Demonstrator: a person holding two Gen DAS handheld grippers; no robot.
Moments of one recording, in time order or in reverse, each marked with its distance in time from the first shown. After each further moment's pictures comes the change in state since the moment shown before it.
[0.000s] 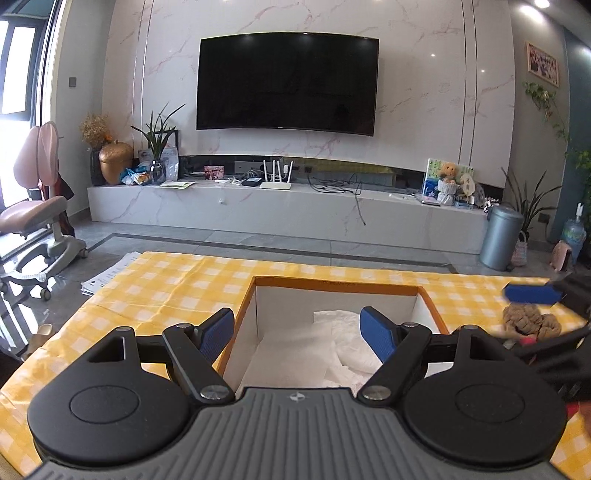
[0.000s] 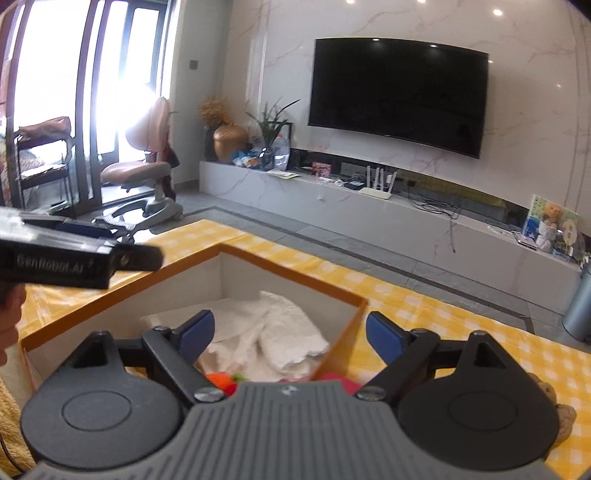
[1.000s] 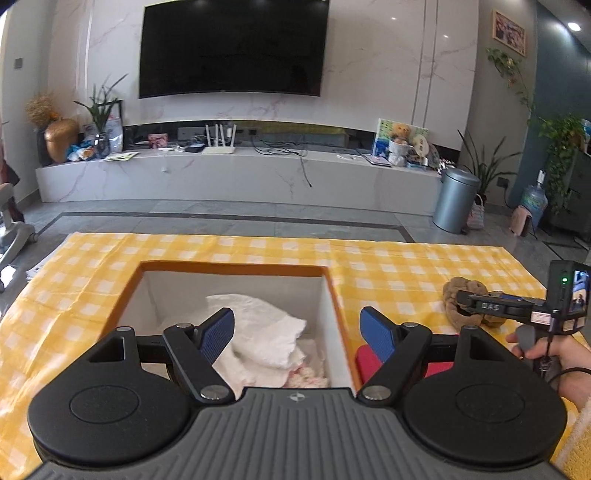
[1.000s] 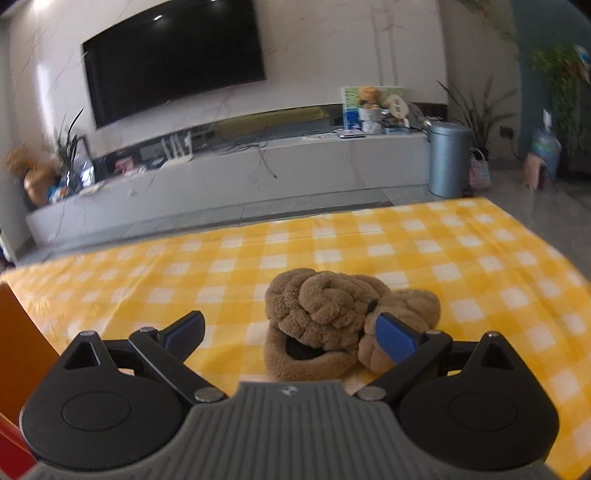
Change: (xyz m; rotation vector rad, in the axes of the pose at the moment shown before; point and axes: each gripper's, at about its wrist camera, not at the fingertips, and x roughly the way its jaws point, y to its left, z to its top) left arm 0.033 -0.076 0.014 0.042 0.141 -0.161; right arm 0.052 -0.230 -0.097 0.432 0.115 -0.433
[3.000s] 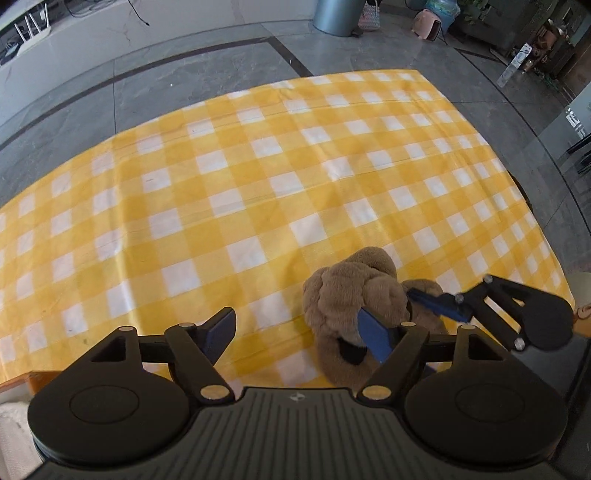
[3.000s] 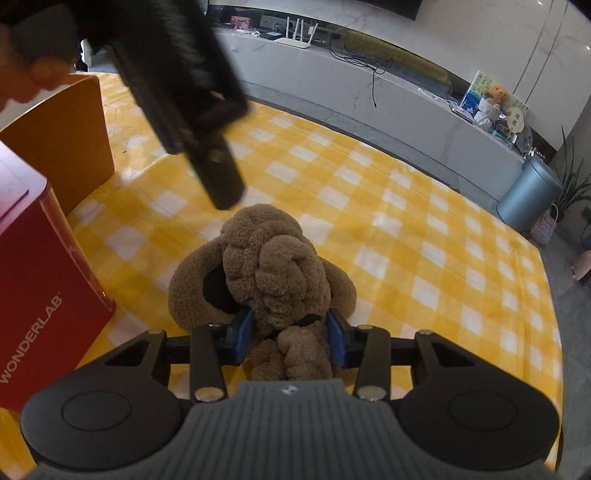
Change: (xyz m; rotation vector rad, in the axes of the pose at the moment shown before) left arm 0.221 -0.161 0.052 0.289 0.700 -0.317; right arm -0.029 0.019 -0.013 -0.512 0.323 0.130
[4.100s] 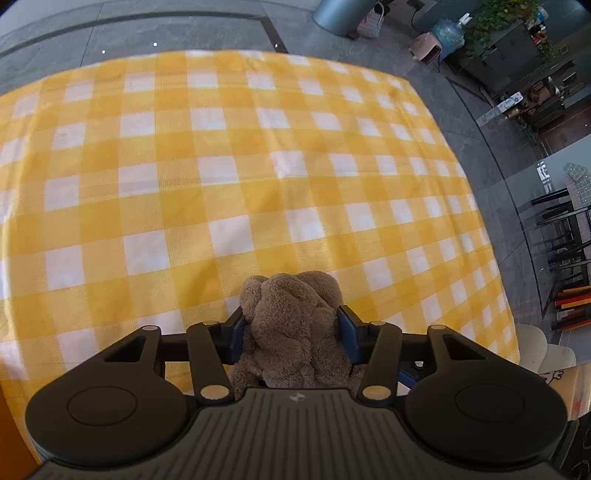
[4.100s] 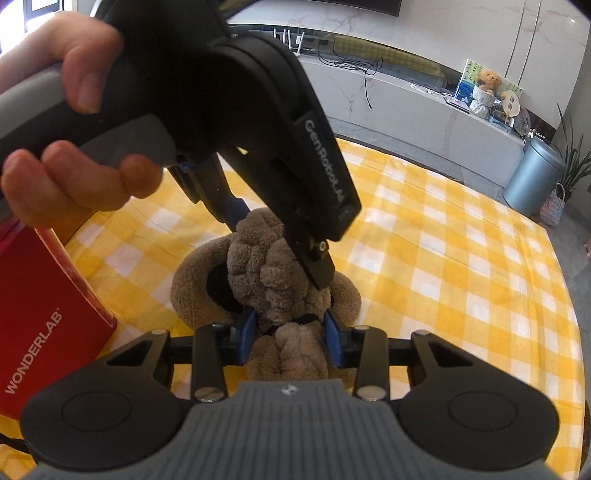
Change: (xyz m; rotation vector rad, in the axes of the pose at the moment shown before) left arm 0.045 -0.013 0.011 -0.177 -0.007 -0.221; right arm -0.003 -0.022 -0.009 0.096 -0.045 0.055
